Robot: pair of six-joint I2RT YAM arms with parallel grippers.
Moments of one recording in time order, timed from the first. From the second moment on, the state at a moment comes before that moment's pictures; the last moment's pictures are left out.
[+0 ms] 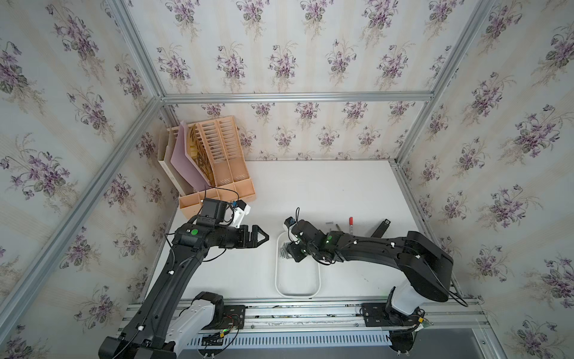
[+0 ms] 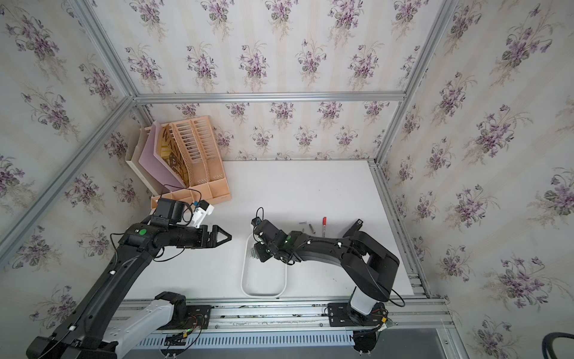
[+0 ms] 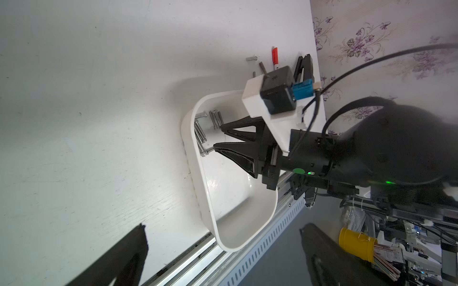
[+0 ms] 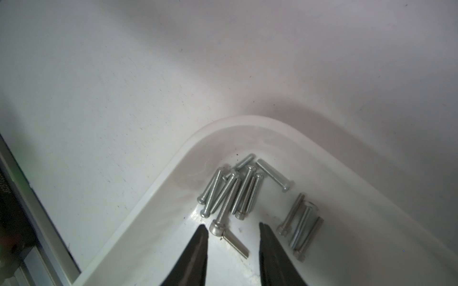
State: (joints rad) left arm -0.20 0.97 0.95 -1.01 0.62 -0.25; right arm 1.04 1.68 0.94 -0.21 0.00 0.36
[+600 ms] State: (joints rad) left arm -0.20 0.98 0.95 -1.01 0.61 -0.25; right arm 1.04 1.82 1.03 -0.30 0.02 0.38
